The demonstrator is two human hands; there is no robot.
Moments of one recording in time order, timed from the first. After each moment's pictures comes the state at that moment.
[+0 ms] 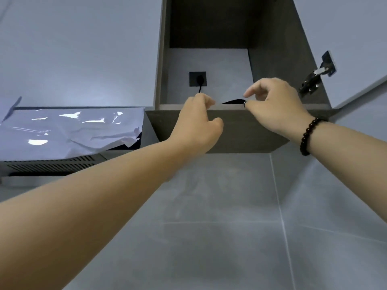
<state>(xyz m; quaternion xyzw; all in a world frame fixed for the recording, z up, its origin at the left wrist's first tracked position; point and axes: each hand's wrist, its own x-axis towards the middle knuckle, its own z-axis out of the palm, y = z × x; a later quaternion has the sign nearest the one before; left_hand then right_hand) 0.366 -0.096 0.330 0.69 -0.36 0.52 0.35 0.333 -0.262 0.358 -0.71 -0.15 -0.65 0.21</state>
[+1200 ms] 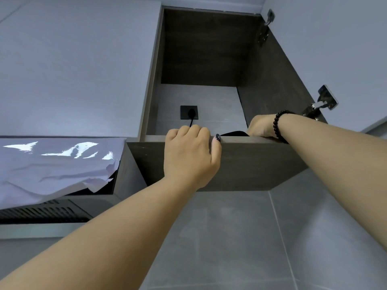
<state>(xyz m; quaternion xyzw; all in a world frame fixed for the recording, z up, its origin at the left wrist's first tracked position) 0.450 -0.117 0.373 0.59 -0.21 0.77 0.10 0.389 -0.288 0.466 -0.90 0.09 -0.42 0.05</state>
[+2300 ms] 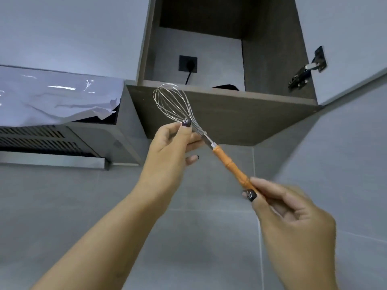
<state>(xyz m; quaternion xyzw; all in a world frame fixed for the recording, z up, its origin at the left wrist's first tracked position) 0.369 -0.097 0.242 0.49 -0.38 0.26 0.73 0.334 -0.247 0.160 -0.53 -0.21 -0.66 0.49</state>
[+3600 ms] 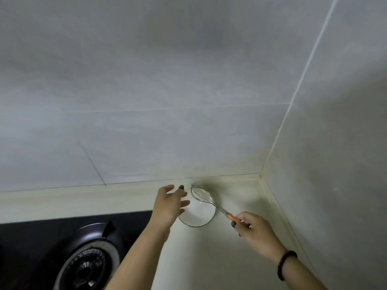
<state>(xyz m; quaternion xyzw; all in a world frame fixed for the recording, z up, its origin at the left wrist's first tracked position) 0.541 -0.117 -0.236 0.69 0.16 -0.14 0.69 0.464 -0.331 -0.293 -0.88 0.15 0.07 0.45</state>
